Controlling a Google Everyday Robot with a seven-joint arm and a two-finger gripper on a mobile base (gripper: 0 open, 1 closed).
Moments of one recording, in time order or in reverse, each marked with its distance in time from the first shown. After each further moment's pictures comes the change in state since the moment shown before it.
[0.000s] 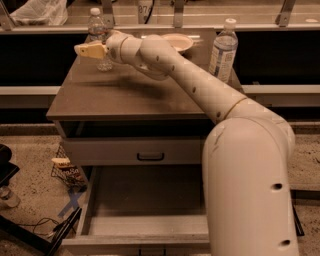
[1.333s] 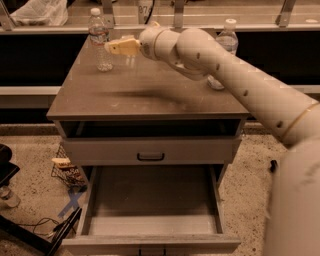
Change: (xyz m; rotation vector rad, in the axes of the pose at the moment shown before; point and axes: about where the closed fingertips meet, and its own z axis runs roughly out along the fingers) arm -0.036 -0.029 -0.120 0.140 0.028 -0.083
